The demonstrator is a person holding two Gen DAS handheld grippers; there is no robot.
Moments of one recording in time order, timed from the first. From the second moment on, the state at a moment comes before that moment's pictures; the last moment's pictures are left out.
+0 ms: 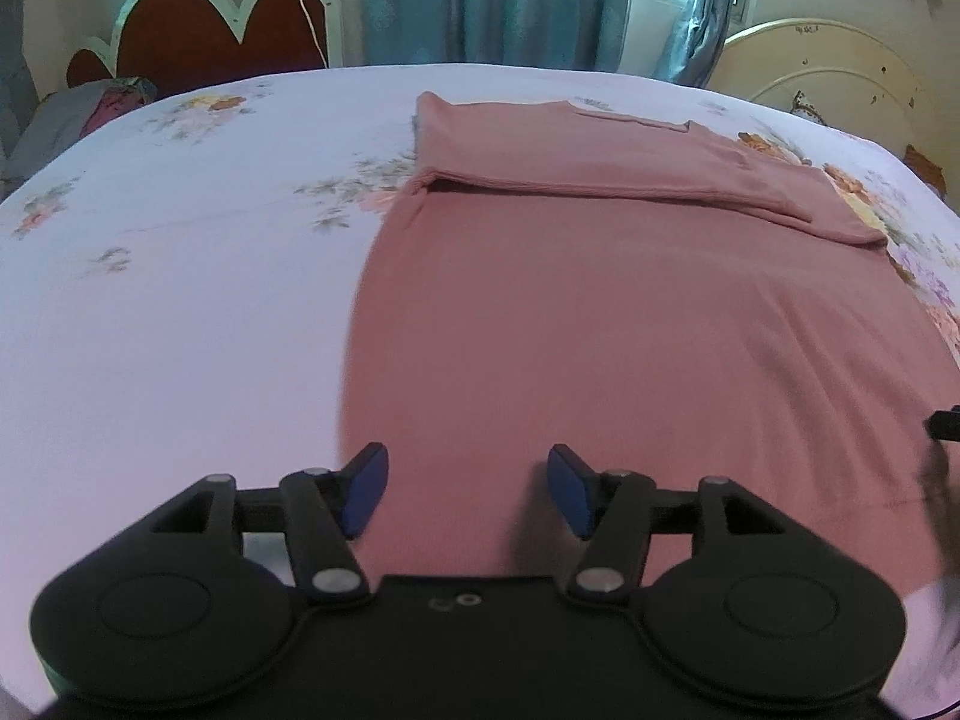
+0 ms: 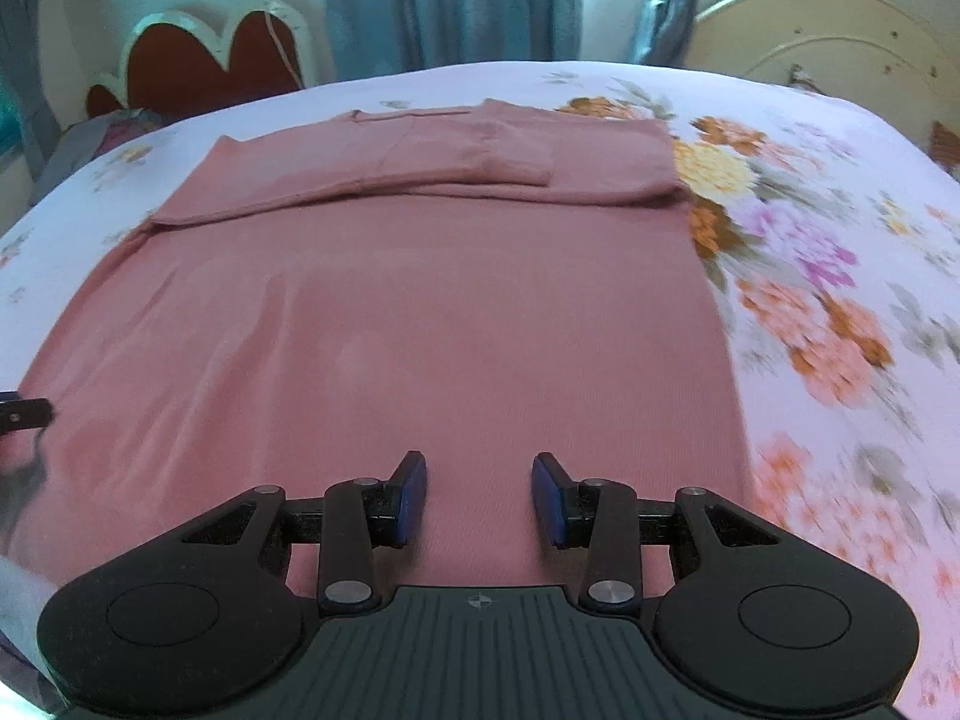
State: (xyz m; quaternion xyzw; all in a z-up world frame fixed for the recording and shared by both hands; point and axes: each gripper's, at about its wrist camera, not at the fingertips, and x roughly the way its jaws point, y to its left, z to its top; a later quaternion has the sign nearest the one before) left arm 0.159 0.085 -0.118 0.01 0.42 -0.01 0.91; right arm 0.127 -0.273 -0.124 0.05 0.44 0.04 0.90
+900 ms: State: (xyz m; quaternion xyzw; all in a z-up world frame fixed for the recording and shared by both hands) left arm 0.119 0.117 -0.135 -0.10 0.47 -0.08 0.87; right arm 0.065 -0.328 -0.135 0.14 0.45 -0.07 0.88
